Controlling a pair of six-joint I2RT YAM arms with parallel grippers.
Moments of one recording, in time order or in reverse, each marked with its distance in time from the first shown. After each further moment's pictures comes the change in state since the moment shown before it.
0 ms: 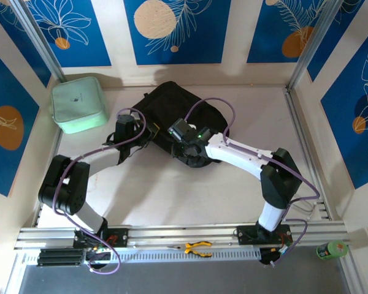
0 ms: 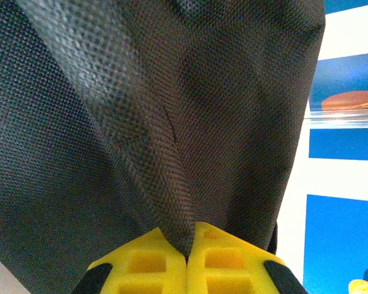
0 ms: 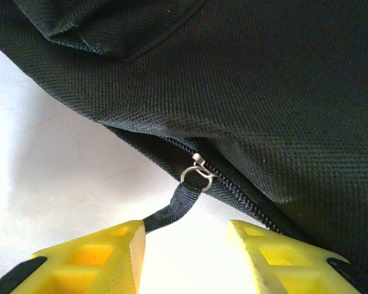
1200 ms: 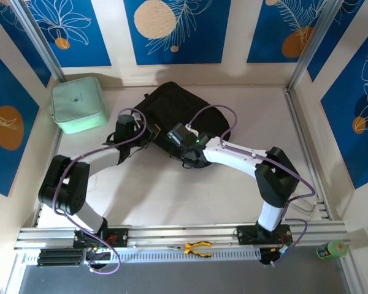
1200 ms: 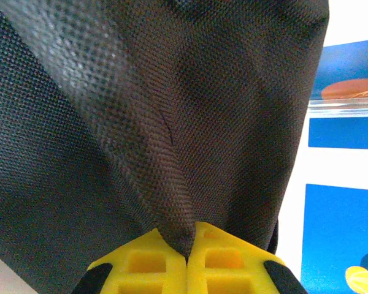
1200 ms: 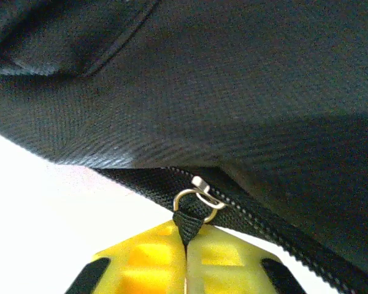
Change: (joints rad) left arm 0.000 0.000 0.004 -0.023 0.035 0.018; right arm -0.006 0.025 -0.070 0.120 -0.008 0.189
